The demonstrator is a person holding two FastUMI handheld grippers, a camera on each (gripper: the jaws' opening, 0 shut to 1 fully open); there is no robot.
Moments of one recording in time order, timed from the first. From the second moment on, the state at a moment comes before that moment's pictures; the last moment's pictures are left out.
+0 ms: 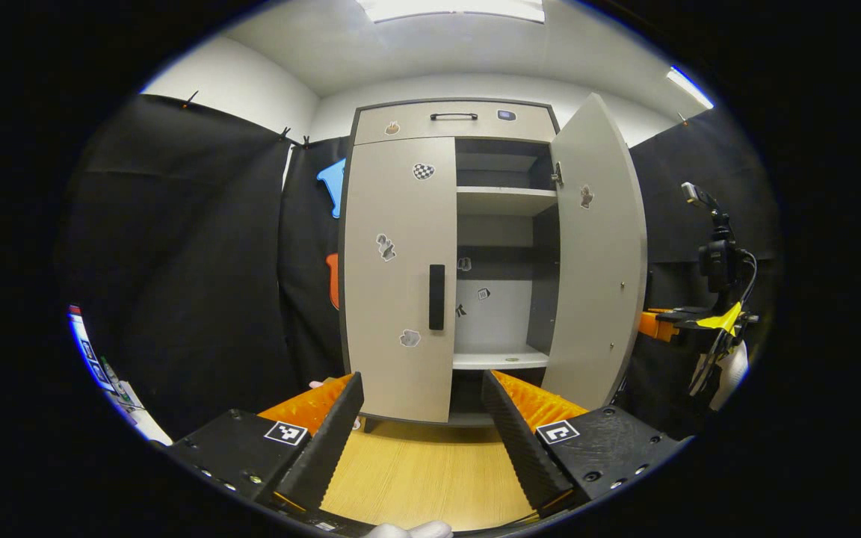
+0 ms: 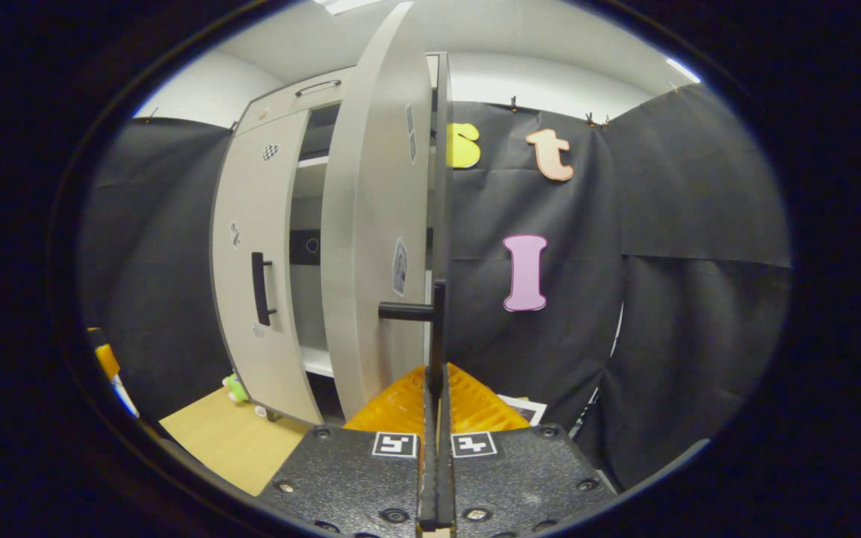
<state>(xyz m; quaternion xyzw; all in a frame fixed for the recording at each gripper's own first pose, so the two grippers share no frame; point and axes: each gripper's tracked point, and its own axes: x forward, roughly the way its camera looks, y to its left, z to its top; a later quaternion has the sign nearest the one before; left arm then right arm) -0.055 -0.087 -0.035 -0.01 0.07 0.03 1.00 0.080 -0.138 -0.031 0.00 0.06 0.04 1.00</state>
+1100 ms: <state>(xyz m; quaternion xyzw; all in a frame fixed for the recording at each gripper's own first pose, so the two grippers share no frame) 0.028 0.006 -0.066 0.00 0.07 -0.03 1.00 -0.043 0.006 -0.049 0.02 0.05 0.03 1.00</state>
